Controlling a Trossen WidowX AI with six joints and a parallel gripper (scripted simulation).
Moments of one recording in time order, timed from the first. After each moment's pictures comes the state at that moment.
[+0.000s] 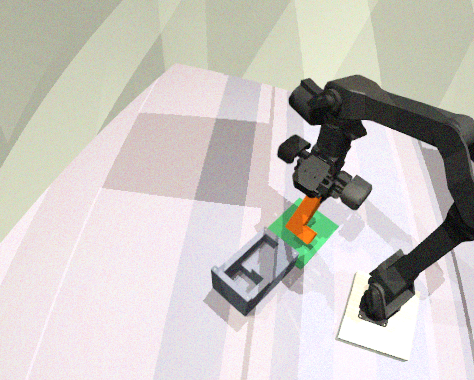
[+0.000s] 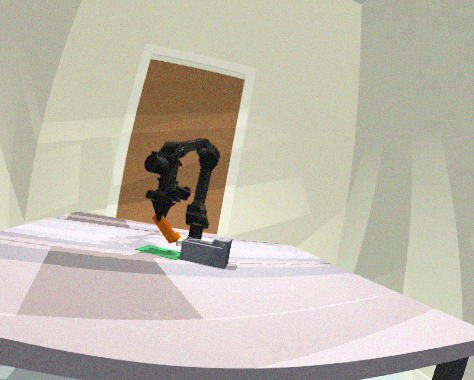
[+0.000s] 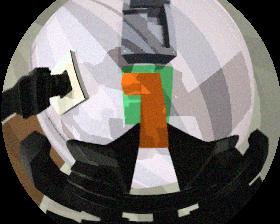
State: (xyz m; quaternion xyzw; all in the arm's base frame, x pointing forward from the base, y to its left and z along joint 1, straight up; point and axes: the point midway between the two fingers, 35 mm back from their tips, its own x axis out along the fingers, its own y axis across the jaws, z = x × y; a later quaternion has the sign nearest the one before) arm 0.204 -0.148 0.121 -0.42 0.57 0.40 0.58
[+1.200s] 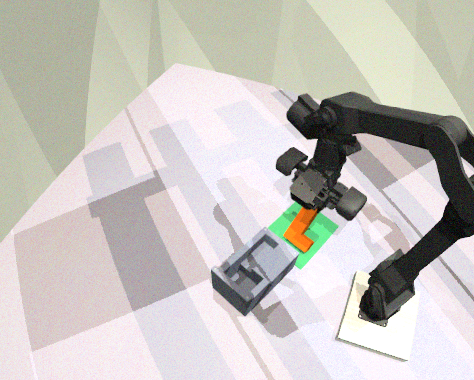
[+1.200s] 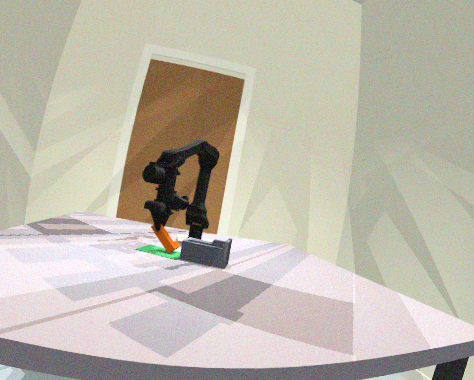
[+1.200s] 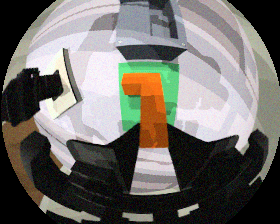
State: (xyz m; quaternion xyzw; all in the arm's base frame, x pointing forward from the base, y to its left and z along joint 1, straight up) arm 0.203 -0.148 0.088 -0.42 0.57 0.40 0.58
